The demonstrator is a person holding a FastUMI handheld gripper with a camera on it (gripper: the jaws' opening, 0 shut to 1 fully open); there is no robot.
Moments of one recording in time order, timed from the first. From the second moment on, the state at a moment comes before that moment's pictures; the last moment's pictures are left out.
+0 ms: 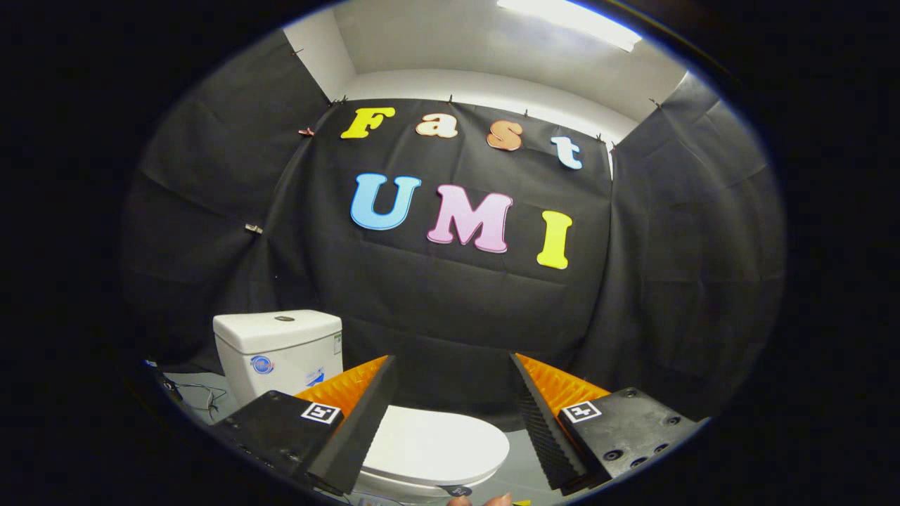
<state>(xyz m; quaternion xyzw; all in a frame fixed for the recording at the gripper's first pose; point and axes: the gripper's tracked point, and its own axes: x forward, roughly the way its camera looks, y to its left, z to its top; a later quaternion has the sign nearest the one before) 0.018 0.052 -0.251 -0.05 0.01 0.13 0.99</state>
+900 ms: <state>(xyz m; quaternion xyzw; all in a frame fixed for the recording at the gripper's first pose) 0.058 -0.037 -0.503 0.32 0.28 0.09 0.90</state>
